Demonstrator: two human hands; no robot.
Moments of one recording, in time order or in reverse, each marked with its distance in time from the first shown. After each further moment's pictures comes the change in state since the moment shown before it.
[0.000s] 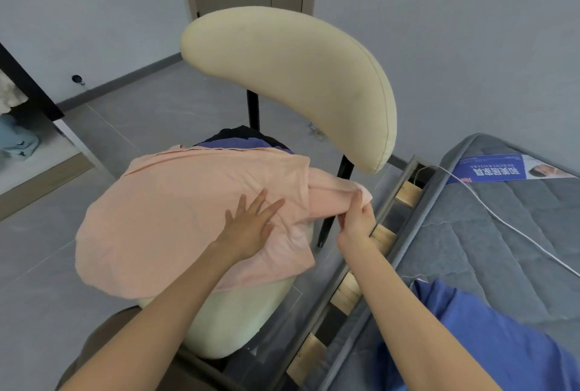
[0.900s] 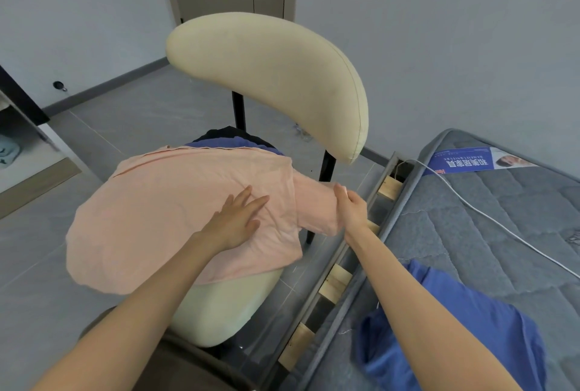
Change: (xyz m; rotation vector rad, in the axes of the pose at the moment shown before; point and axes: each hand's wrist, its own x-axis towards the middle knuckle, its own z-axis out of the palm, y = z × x) left_hand -0.014 -0.001 -0.014 -0.098 -0.005 0.058; right_hand 0.001 -0.021 -0.035 -0.543 -0.211 -0.187
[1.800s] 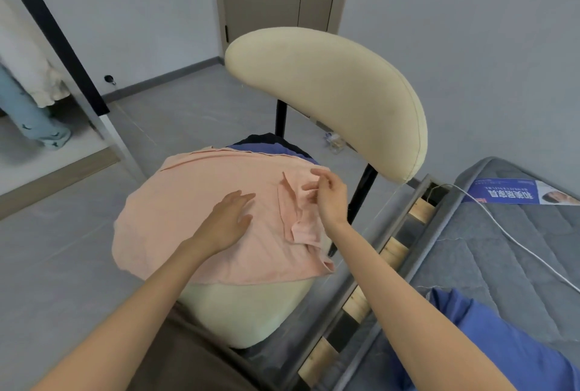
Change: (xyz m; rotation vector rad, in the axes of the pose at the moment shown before) left_hand -0.050 -0.063 -0.030 -0.277 0.214 -0.149; right_hand -0.044 -0.045 0.109 -0.048 -0.172 -0.307
